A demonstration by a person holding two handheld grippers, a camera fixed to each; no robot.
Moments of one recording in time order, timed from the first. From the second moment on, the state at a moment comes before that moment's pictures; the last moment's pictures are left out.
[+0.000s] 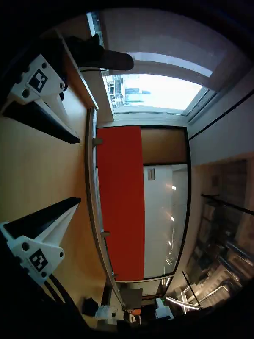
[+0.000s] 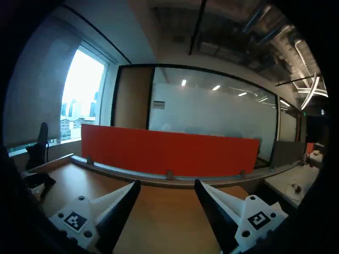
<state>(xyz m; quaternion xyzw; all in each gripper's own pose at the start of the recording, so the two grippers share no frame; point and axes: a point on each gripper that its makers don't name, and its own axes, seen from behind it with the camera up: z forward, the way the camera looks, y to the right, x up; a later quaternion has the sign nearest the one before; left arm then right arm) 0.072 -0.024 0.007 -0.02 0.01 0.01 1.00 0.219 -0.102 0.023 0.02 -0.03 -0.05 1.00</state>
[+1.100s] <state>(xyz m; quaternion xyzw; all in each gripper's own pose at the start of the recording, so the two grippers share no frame) 0.015 0.008 -0.005 -0.01 0.01 0.00 1.00 0.182 -0.070 0.020 0.01 -0.02 -0.05 1.00</state>
